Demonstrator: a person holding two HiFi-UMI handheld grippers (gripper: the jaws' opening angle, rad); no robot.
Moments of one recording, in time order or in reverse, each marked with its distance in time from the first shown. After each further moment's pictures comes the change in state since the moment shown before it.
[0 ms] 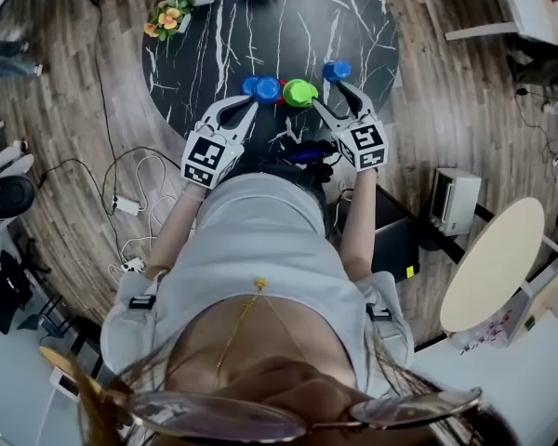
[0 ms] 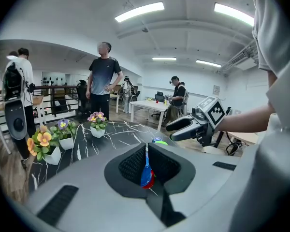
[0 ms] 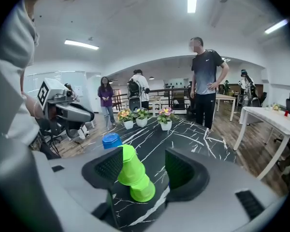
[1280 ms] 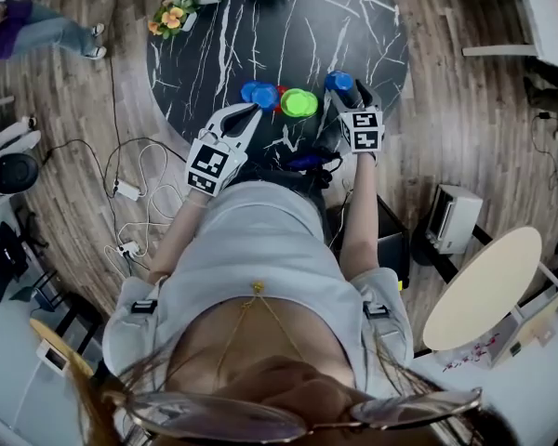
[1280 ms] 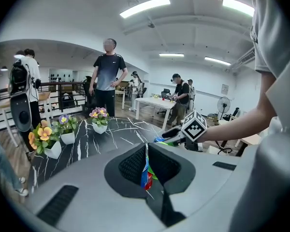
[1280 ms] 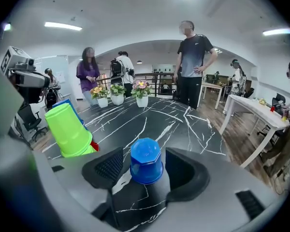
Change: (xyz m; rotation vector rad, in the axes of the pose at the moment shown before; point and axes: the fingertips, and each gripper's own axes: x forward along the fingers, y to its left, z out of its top) left arm 0.021 -0.009 0.001 -0.056 0.046 0.075; right arm 0.050 -0.099 -0.080 0.044 0.185 -0.161
